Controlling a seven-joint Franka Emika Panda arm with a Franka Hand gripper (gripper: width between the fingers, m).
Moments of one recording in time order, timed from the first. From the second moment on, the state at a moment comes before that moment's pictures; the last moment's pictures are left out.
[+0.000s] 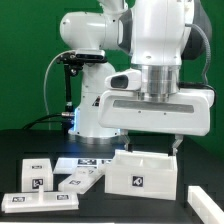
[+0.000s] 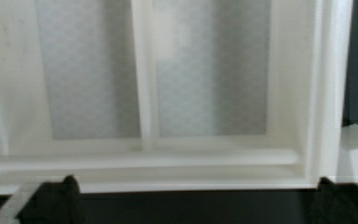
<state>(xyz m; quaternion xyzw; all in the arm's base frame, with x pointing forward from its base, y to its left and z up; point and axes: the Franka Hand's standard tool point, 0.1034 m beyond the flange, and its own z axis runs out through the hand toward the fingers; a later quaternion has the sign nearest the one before) 0.490 0.074 0.080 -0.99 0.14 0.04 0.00</state>
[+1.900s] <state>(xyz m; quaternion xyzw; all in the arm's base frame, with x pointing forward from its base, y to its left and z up) 0.480 0.108 0.050 -0.98 0.20 0.03 0.01</state>
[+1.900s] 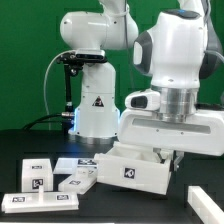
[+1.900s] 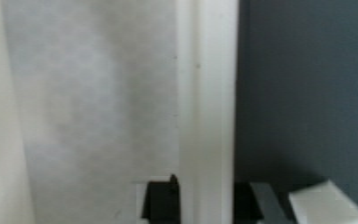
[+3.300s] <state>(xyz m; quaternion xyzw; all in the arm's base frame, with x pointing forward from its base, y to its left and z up) 0.567 0.057 0.097 -0.80 0.59 0.03 0.06</state>
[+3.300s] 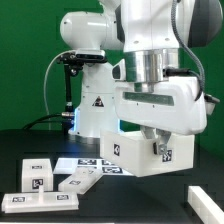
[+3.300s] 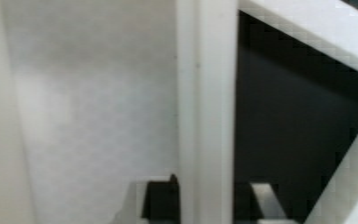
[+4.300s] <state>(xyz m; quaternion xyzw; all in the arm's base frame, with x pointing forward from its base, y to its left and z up) 0.655 0.027 0.079 -0.71 0.70 0.04 0.06</state>
